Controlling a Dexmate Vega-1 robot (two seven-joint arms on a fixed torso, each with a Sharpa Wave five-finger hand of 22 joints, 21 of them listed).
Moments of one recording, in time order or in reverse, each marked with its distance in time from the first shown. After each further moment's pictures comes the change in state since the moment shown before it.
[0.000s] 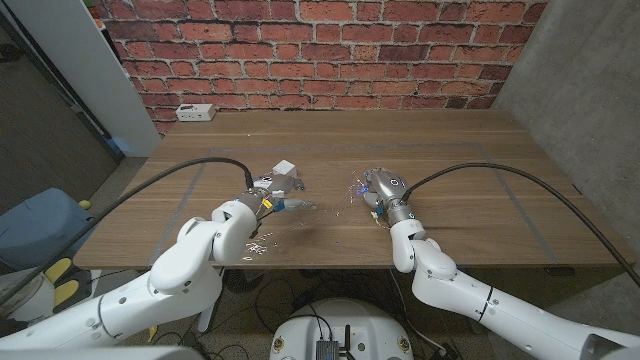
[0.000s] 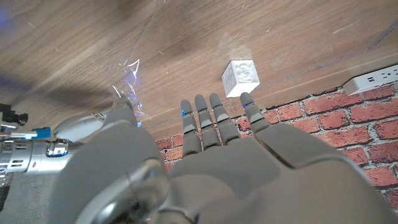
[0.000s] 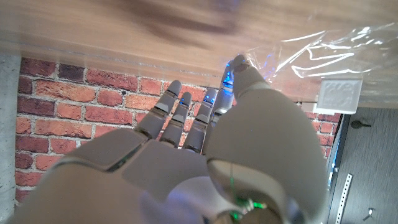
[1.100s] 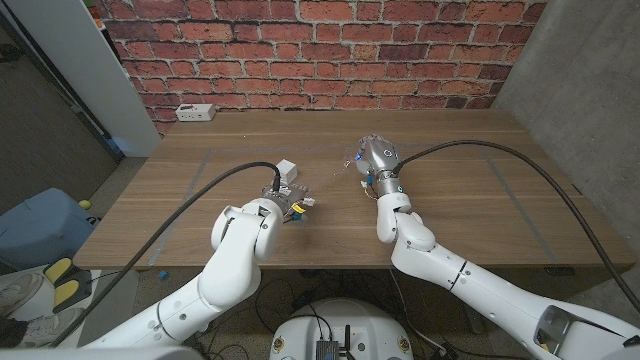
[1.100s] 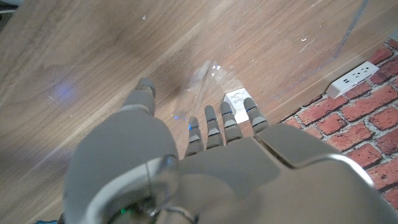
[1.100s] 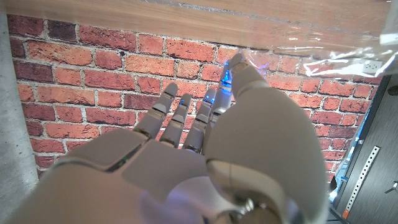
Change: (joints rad) left arm -0.004 -0.315 0.023 0.089 0.773 -0.173 -0.724; left_hand 0.290 0.045 0.159 -0.059 0.019 -0.054 0.040 0.051 0.016 -0.112 0.045 0.116 0.013 -0.033 0.008 0.055 -0.036 0.044 0.005 -0.003 0.023; right arm 0.109 0.135 0.015 0.100 -0.033 -0.018 -0.063; right_hand 0.007 -0.005 0.024 -0.001 -0.014 0.005 0.023 0.020 0.000 0.014 0.014 -0.009 0.003 -0.007 0.000 -0.026 -0.006 -0.039 0.032 -0.021 -0.003
